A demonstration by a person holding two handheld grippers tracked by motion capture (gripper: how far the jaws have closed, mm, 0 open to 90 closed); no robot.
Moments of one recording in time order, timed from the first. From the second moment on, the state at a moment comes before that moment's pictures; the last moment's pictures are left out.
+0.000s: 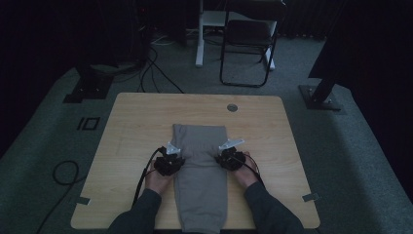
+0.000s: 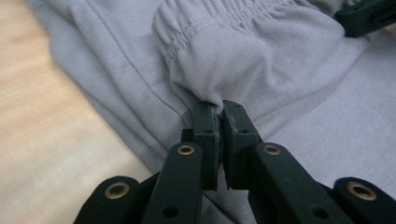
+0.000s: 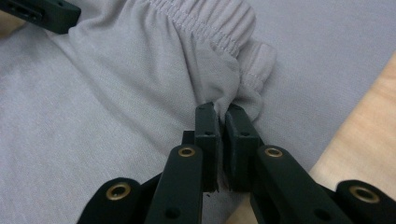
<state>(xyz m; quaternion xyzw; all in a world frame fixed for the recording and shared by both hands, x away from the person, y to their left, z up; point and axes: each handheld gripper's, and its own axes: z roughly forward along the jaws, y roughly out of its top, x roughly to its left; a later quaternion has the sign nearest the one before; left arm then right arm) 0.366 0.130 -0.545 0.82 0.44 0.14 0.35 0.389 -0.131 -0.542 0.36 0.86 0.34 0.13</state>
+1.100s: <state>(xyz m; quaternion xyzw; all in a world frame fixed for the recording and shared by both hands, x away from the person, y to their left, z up) 0.474 0.112 -0.543 0.78 0.50 0.21 0.31 0.496 -0.104 -0.537 0.42 0.84 0.30 0.19</state>
